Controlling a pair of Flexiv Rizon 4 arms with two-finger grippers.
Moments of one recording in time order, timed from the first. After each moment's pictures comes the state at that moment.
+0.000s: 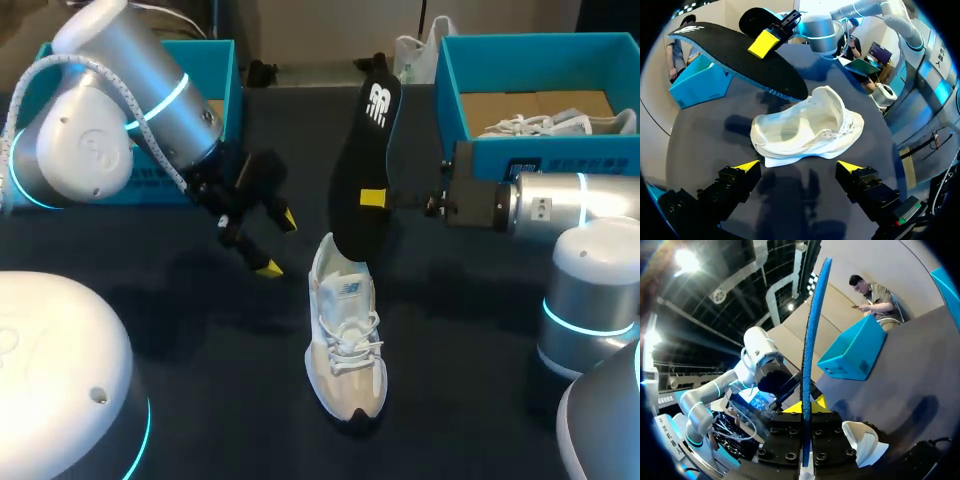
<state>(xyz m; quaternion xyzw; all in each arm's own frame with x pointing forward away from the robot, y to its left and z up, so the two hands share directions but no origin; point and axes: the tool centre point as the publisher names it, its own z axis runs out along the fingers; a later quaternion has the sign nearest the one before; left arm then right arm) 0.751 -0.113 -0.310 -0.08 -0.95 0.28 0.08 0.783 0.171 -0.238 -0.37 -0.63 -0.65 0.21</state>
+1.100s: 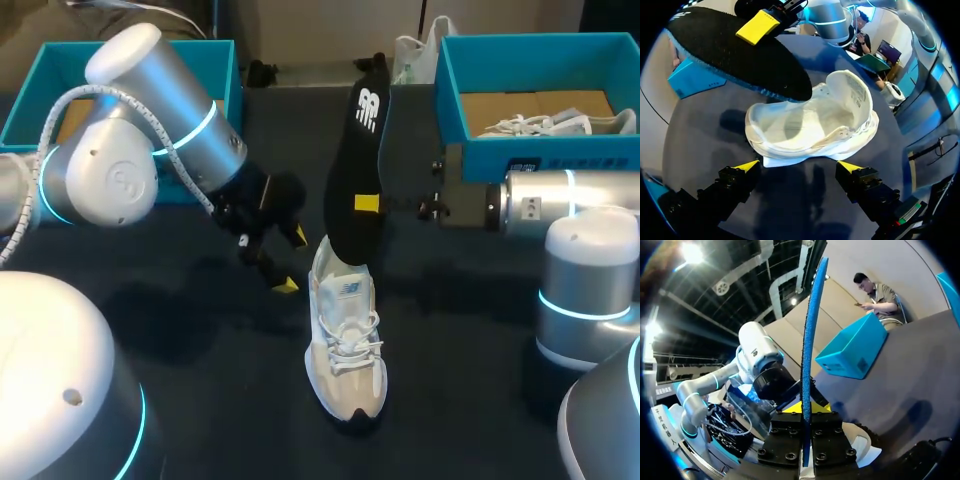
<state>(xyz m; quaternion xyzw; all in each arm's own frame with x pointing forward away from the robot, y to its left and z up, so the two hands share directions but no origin) 0.750 -0.127 -0.347 -0.05 -0.97 0.25 0.06 0.790 0.177 -0.255 -0.35 -0.66 -0.64 0.20</state>
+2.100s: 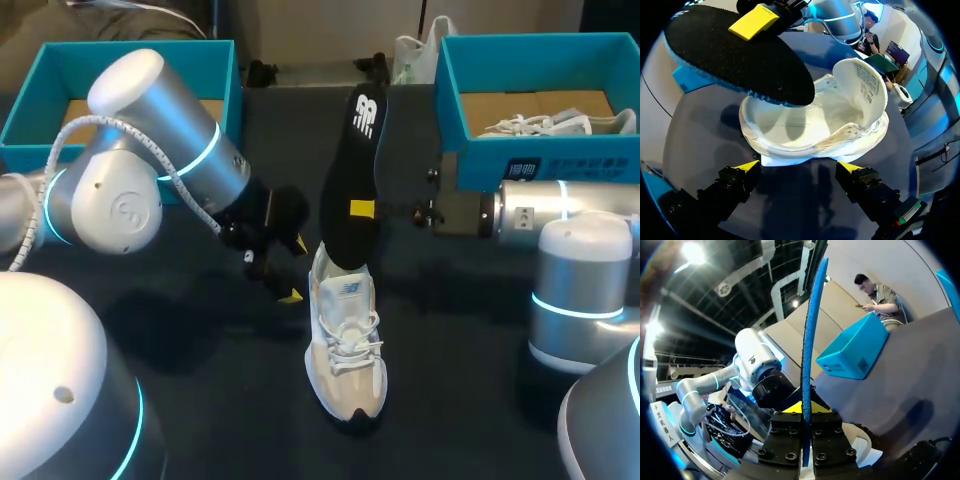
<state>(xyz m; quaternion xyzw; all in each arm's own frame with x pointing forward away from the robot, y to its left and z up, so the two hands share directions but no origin) 0.746 -0.130 -0.366 -0.02 -0.97 0.25 0.04 0.790 0.184 -0.266 -0.34 -0.65 -0.65 0.20</state>
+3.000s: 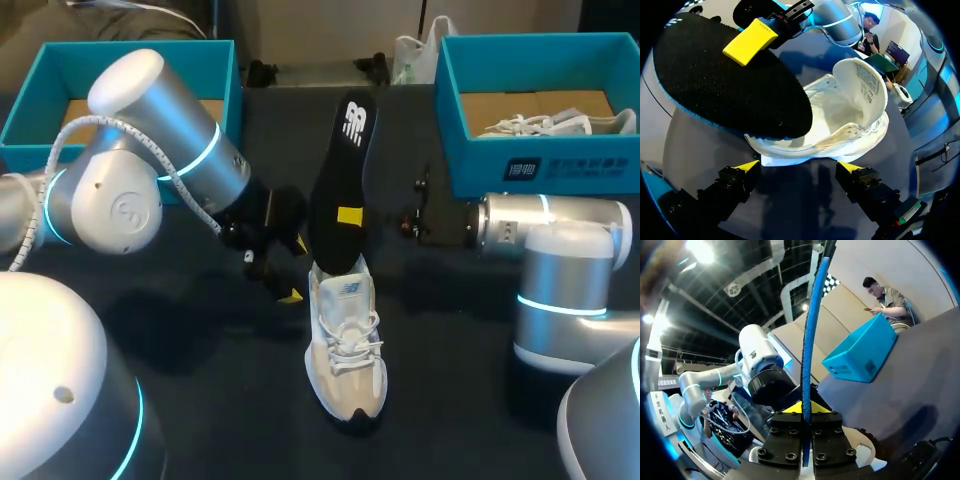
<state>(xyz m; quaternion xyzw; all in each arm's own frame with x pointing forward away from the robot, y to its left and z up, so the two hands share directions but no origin) 0.746 -0.131 -0.366 -0.02 -0.97 0.25 0.04 0.791 0.202 -0.280 -0.31 -0.64 -0.68 0.20</state>
